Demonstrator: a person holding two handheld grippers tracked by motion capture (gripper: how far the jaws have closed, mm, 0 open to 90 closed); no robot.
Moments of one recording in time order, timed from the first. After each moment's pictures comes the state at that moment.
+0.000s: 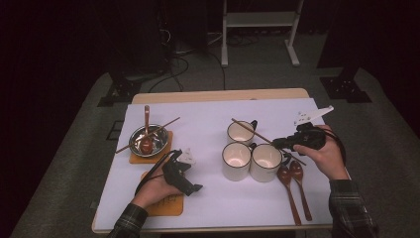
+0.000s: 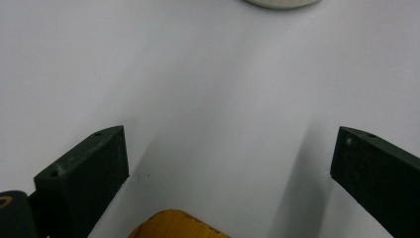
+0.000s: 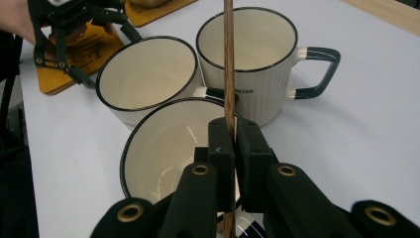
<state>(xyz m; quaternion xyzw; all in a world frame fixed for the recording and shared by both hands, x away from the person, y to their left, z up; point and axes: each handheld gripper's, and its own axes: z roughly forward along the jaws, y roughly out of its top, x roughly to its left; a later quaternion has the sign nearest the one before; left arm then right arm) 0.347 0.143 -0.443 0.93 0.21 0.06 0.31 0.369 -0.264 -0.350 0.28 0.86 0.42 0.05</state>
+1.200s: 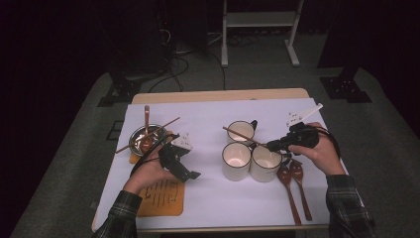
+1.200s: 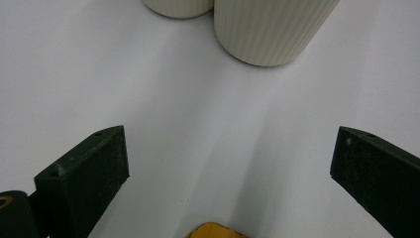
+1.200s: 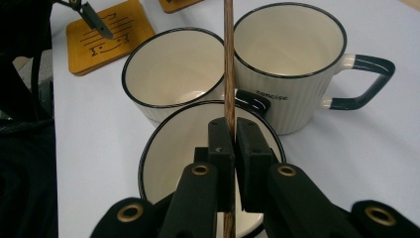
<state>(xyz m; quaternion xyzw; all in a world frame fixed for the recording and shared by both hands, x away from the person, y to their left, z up) 0.367 0.148 -0.393 0.93 0.17 0.05 0.33 0.378 -0.250 -0.351 0.23 0.88 0.41 0.02</state>
